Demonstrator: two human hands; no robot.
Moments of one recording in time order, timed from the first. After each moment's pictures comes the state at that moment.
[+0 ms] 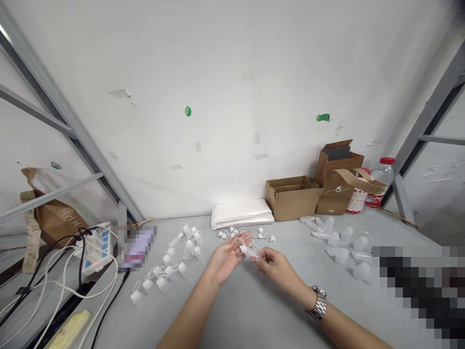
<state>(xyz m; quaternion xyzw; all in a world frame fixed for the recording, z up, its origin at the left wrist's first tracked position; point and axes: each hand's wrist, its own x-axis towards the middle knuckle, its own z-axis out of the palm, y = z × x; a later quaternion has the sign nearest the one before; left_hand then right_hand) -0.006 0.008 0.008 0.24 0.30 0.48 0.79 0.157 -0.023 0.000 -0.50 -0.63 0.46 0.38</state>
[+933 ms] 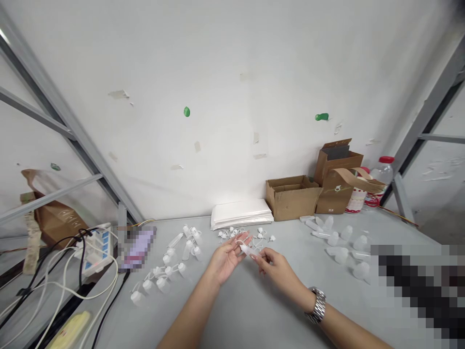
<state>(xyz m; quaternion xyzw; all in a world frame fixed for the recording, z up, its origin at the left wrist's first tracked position) -0.006 0.009 0.003 0.25 0.30 0.48 0.78 0.155 -0.029 0.006 -0.53 -0.63 0.43 0.37</state>
